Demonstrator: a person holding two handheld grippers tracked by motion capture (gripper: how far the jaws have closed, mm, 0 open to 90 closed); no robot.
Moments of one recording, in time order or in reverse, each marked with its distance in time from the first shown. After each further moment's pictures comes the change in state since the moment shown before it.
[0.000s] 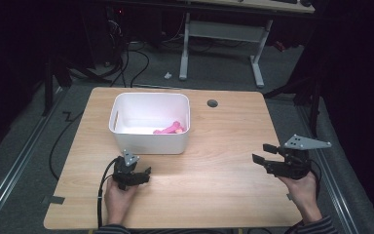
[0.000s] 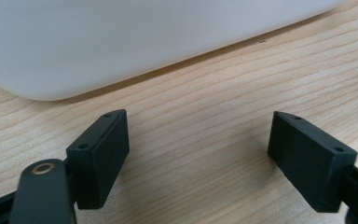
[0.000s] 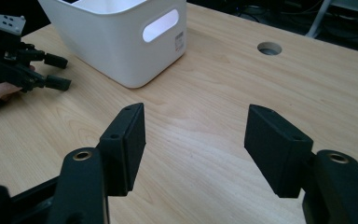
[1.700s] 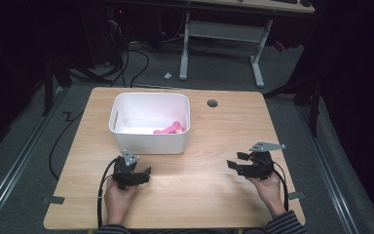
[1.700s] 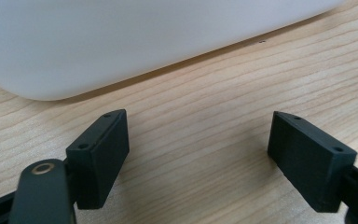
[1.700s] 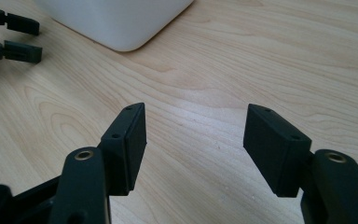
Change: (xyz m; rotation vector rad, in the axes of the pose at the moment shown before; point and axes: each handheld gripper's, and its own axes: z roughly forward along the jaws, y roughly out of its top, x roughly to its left) left arm 0.000 0.000 0.000 0.000 -0.001 0.000; right arm 0.005 -0.038 0.099 0.112 0.036 0.072
